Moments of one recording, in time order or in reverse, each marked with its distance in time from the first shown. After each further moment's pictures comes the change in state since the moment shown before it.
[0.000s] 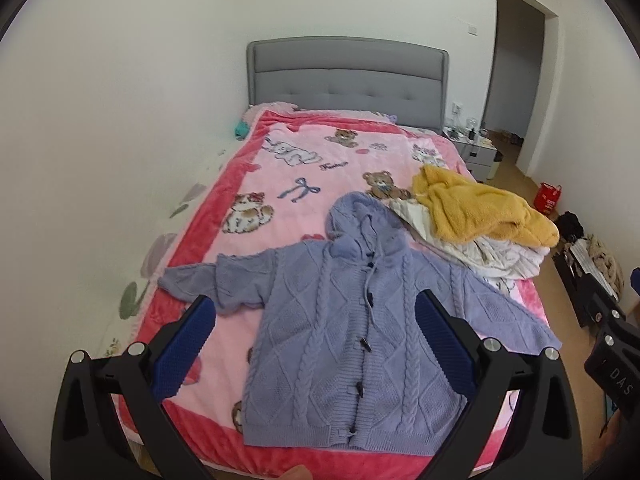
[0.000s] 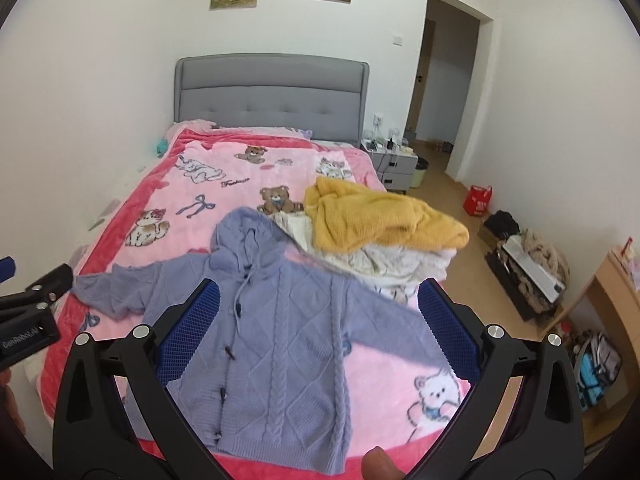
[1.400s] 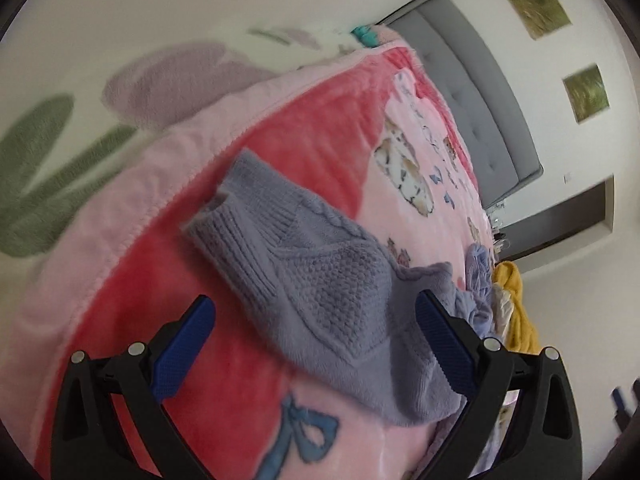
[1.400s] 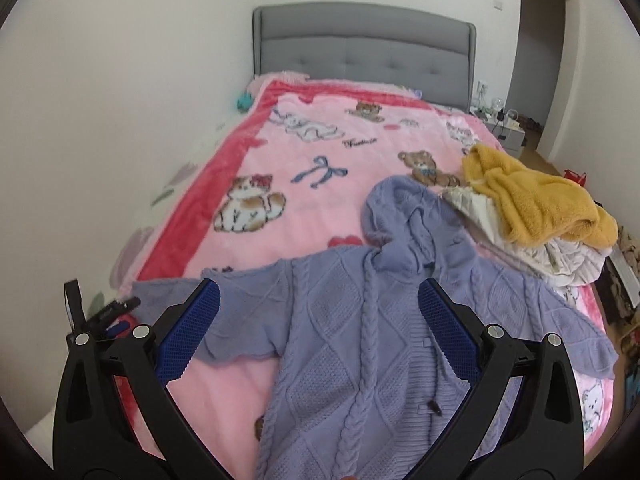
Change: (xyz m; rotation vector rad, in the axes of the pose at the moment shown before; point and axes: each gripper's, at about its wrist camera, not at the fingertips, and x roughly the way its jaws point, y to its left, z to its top) left arm 0.536 0.474 -0.129 -0.740 0.225 -0.402; right arm 0.231 0.333 -0.011 -0.041 0.144 0.239
